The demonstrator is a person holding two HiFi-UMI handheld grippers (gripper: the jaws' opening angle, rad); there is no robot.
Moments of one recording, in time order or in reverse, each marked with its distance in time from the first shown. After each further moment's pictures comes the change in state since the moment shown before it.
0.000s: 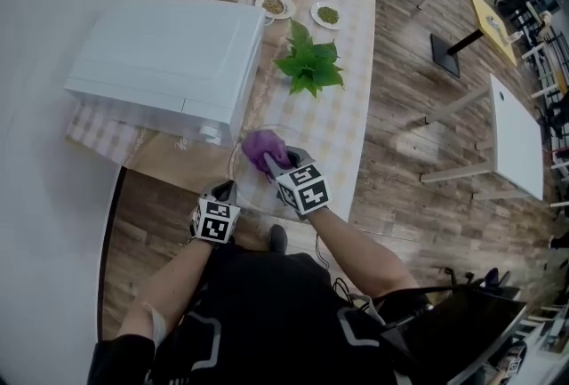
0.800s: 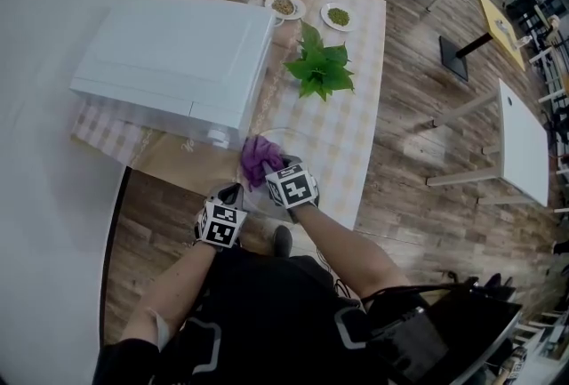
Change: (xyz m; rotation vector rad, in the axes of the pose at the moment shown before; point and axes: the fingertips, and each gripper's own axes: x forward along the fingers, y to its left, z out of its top) left arm -0.001 -0.002 -0.003 0.021 0.025 -0.019; right arm 0.055 0.002 -0.053 0.065 0.206 -0.041
